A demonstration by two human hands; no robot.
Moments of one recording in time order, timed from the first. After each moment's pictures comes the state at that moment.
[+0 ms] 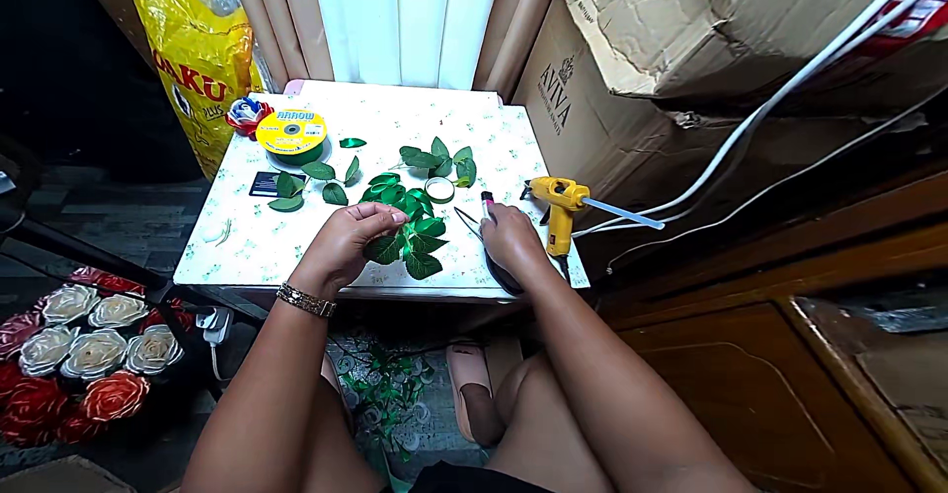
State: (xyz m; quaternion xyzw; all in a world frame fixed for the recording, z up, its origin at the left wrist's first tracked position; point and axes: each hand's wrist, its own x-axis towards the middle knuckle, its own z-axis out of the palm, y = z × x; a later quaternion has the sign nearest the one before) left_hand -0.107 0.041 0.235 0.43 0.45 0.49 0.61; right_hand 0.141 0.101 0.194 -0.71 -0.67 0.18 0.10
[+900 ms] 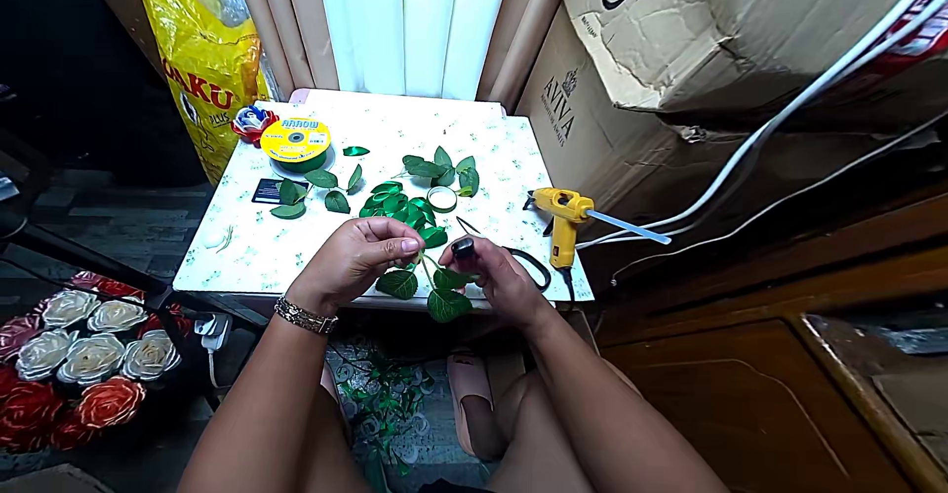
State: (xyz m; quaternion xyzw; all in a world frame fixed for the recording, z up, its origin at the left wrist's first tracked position) left_hand -0.113 0.035 0.235 0.51 0.28 0.48 0.65; right_hand 0.122 0.044 0.201 -0.29 -0.70 0.51 0.41
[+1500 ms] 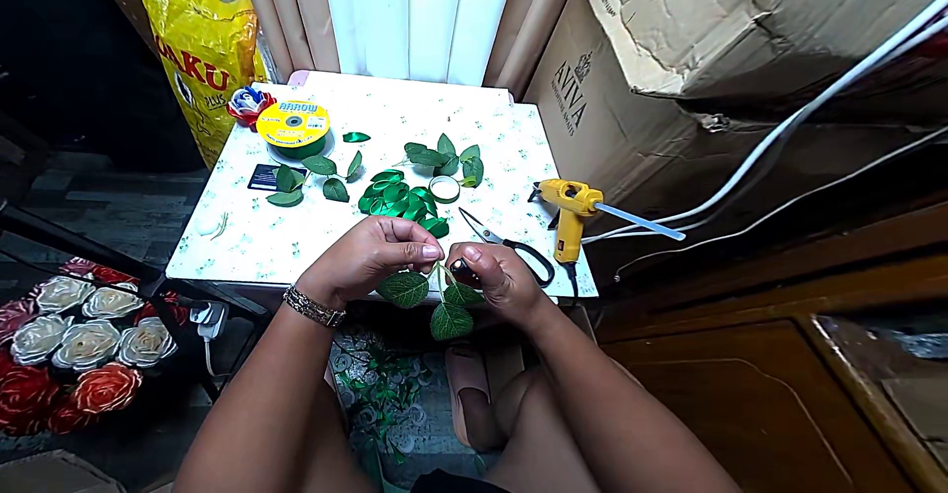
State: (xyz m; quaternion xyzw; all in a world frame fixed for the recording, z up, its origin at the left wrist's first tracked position) left_hand -0.100 0.035 0.237 0.53 0.29 0.41 0.69; right_hand 0.121 0.043 0.200 -0.26 -0.74 0.46 0.40
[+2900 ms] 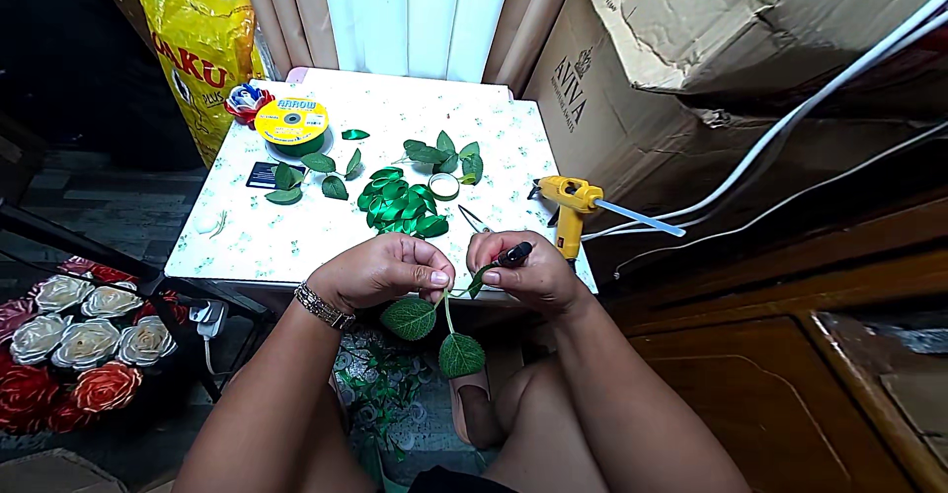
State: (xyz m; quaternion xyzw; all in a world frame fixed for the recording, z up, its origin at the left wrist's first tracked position) left_hand -0.097 0.038 0.220 0.55 0.16 0.31 0.76; right_hand 0.151 0.056 0.208 -0.14 -0.67 0.62 0.38
